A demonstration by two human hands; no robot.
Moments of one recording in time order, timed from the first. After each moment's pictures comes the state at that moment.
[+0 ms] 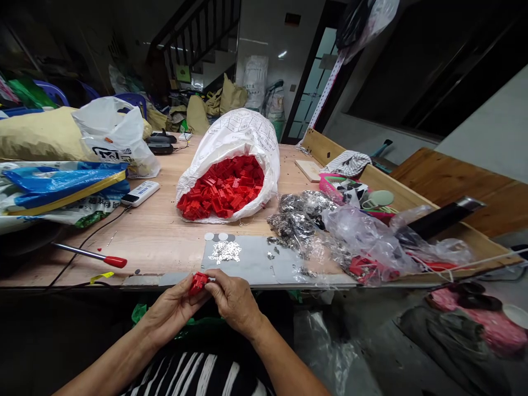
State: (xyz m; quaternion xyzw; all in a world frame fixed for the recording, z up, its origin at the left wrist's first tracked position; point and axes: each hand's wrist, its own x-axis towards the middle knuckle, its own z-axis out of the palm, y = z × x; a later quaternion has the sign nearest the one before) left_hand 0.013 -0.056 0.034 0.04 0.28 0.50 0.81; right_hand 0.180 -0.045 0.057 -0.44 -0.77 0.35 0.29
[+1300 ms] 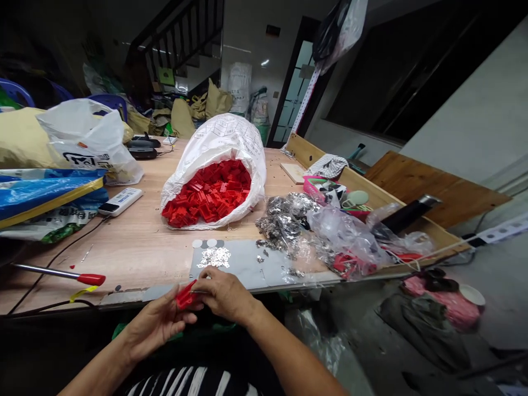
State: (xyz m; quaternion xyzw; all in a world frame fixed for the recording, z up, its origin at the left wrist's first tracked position) left_hand -0.009 -0.050 0.027 0.16 0.33 0.34 0.87; right_hand 0.188 -0.019 0.068 -0.35 -0.86 0.30 0.23
